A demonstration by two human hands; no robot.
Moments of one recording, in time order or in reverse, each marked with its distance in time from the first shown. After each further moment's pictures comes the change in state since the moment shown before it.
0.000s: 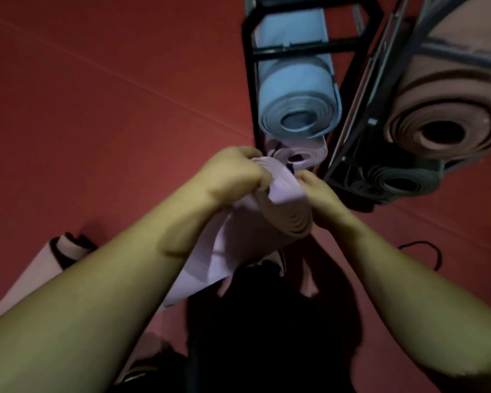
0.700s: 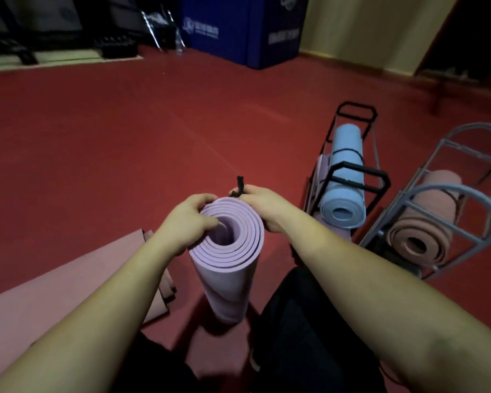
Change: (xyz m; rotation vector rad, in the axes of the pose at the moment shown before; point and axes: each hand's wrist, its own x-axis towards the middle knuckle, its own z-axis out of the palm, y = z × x) left_hand -0.329 -0.140 -0.115 -0.440 0.567 0.079; right_hand -0.283 -0.213 0.219 -0.268 -0.536 -0.346
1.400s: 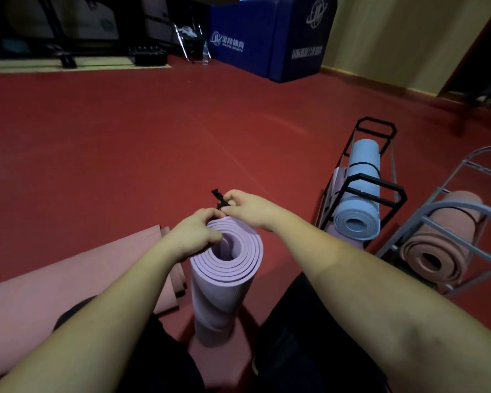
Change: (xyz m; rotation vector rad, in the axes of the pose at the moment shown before) left_hand -0.021 -0.032 -0.012 -0.012 -0.094 -0.079; right_hand 0.005 -0.010 0.043 -0.661 -0.127 -0.186
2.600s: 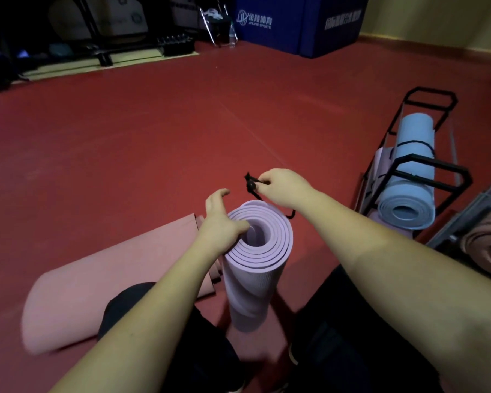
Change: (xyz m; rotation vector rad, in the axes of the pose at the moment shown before) left_hand -0.004 -0.018 0.004 -0.009 0.312 -0.013; right_hand 0.028 -0.007 -0.006 -0.388 0.144 -0.007
